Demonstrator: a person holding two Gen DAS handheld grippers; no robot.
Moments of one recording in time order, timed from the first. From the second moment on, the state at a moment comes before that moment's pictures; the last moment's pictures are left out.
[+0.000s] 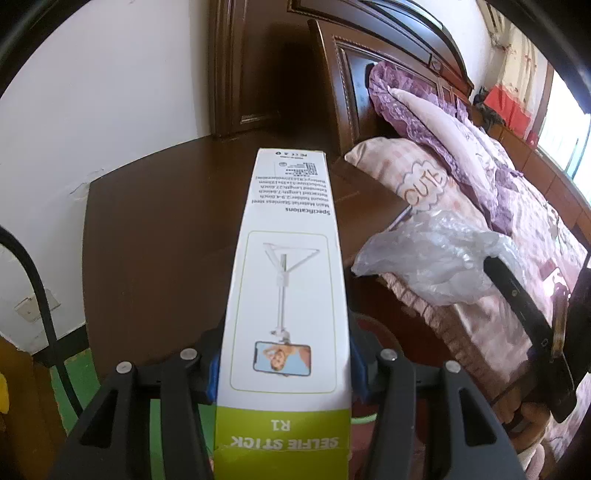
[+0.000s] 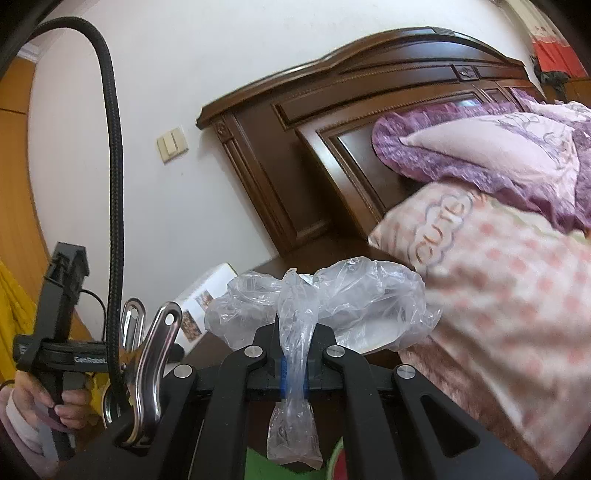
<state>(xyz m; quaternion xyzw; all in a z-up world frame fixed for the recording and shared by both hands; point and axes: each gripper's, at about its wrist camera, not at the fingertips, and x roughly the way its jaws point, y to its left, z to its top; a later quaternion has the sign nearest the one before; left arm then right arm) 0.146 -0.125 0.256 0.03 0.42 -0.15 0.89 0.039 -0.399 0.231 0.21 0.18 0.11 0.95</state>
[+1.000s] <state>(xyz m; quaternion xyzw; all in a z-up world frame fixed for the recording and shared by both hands) 0.063 -0.146 0.196 0.03 0.46 -0.23 0.85 0.050 -0.411 0.096 0.20 0.39 0.01 0.90</state>
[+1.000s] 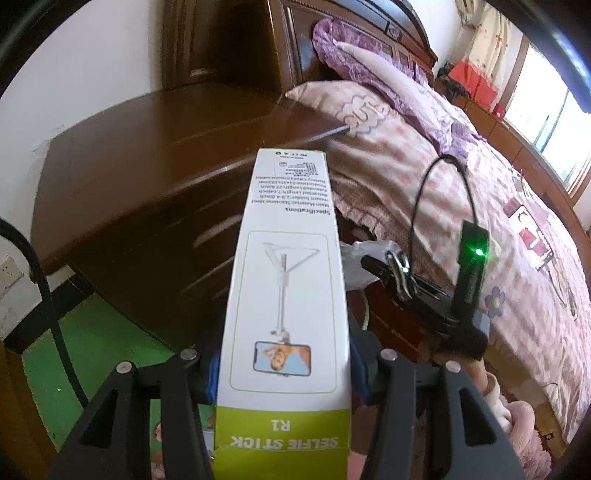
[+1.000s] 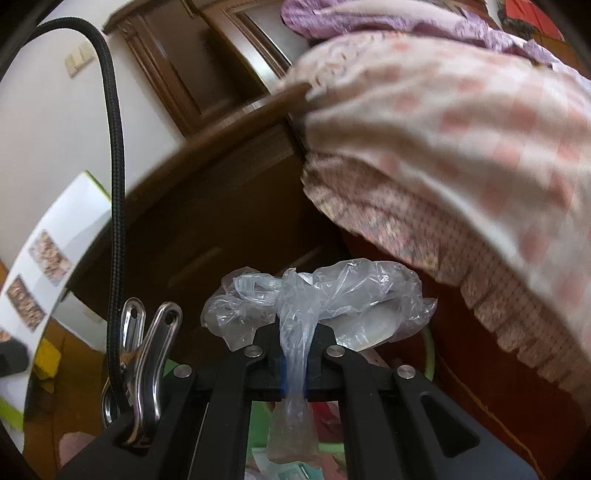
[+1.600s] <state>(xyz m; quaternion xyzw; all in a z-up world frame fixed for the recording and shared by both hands) 0.060 -0.151 0.166 0.05 0.48 -0.23 0.84 0.065 -0.403 0.060 0.18 0.46 -0.01 0.87</state>
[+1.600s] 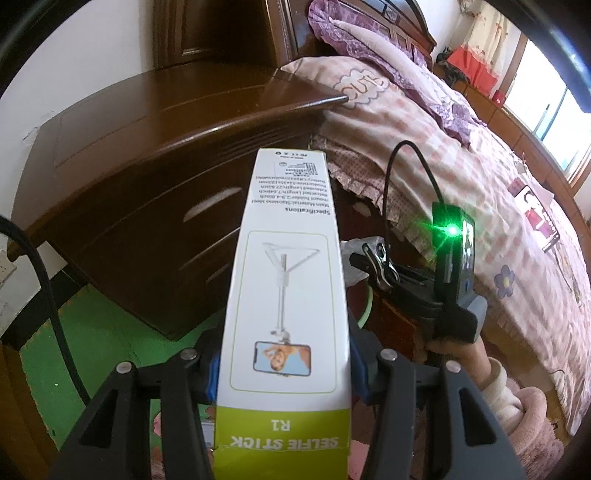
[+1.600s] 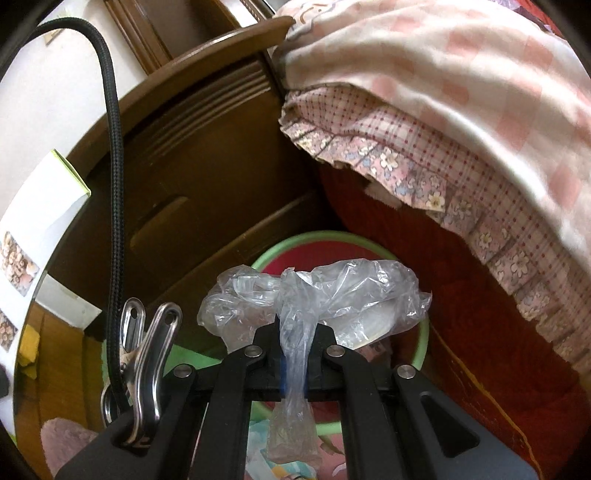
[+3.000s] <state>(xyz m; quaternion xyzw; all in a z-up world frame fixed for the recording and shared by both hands) 0.088 -0.237 0.060 0.13 0.57 -0.23 0.78 0.032 -0.420 0.141 0.17 0.39 -0.02 0.91</state>
